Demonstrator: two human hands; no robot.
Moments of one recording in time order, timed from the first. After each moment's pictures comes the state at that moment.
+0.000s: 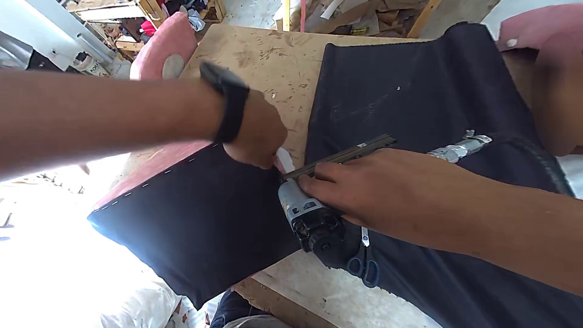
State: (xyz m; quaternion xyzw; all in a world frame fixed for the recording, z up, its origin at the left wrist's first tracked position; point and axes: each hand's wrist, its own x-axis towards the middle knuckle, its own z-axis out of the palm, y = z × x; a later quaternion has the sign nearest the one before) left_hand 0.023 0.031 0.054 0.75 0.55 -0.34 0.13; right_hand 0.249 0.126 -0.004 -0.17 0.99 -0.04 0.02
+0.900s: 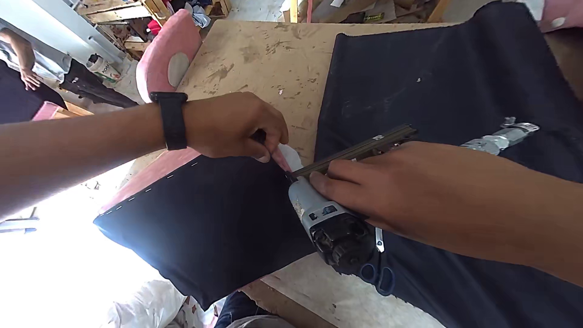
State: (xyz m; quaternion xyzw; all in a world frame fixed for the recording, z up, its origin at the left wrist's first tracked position) left_hand -0.035 0.010 0.034 0.80 0.55 -0.01 0.24; right_hand 0.243 0.145 -0.005 -0.20 0.98 -0.04 -0.01
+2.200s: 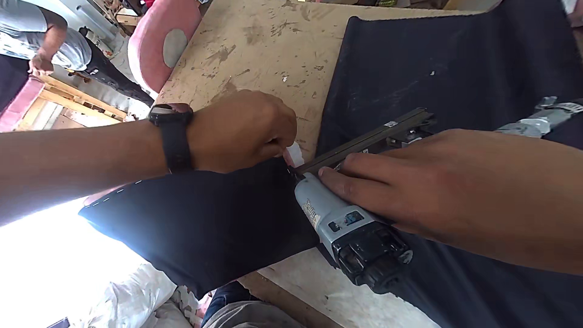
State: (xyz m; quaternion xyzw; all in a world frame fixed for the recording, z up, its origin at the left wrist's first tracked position) left_hand -0.013 -0.007 0.017 0.81 0.57 0.01 0.13; right_hand 0.237 0.159 -0.003 -0.24 0.97 -0.05 -0.03
